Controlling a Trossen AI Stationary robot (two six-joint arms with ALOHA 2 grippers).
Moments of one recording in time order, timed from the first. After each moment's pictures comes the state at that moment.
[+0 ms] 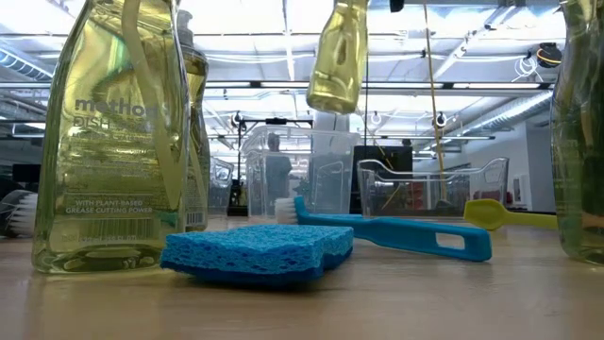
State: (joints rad) left arm -0.07 0.85 0.90 0.04 -0.43 -0.18; right arm -0.02 1.14 1.00 0.20 0.12 0.11
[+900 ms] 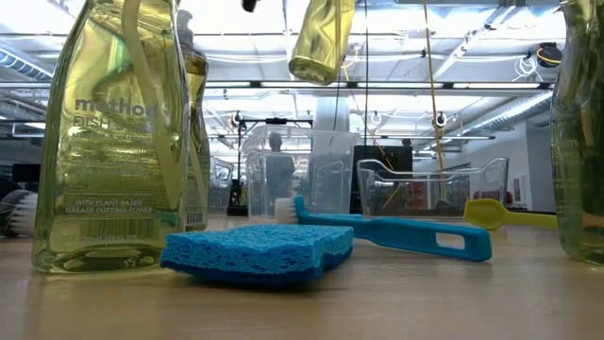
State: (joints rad) left arm 0.08 1.38 1.29 -0.09 -0.01 -0.11; right arm -0.10 1.17 1.05 0.30 0.00 0.12
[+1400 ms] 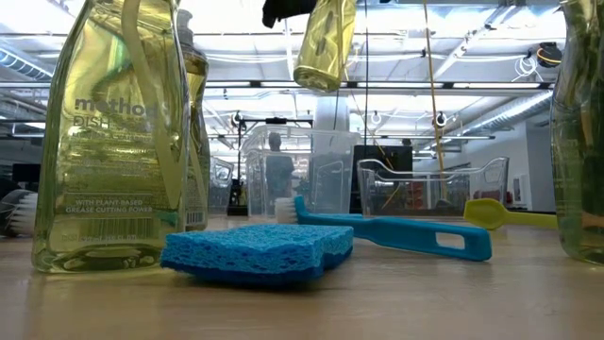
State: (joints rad) left arm 0.11 1.49 1.35 -0.10 0.03 -0.13; right arm -0.11 1.17 1.05 0.28 -0.01 0.11
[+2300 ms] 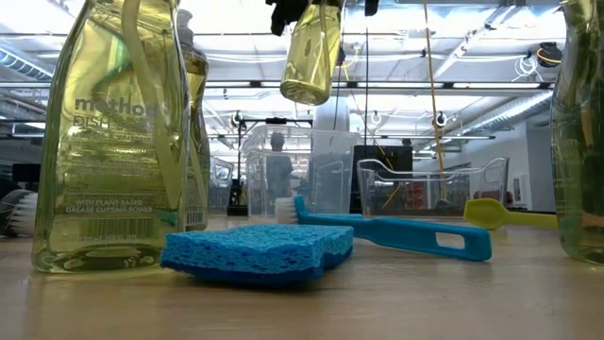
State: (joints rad) left arm 0.12 1.54 1.35 -0.05 0.04 -0.10; right arm -0.11 1.26 1.05 0.36 -0.03 0.15
